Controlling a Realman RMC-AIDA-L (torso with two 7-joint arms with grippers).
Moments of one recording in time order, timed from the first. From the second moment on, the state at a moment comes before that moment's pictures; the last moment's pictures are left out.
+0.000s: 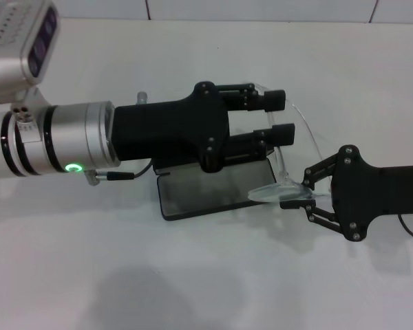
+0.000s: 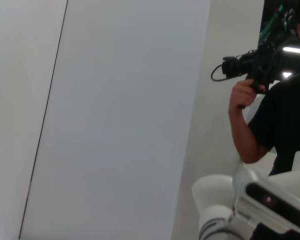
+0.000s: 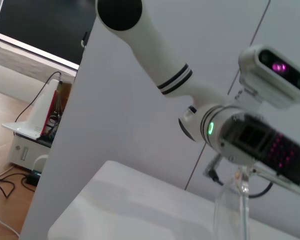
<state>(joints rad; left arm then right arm) -0.59 -2.09 1.13 0.53 1.43 1.70 -1.23 0.47 2.03 -1.18 -0.71 -1.60 -1.67 0.68</state>
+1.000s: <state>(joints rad) -0.63 -2.08 1.12 0.47 1.54 1.66 -1.35 0.38 2.02 -1.13 -0.73 -1.55 -1.99 0.40</state>
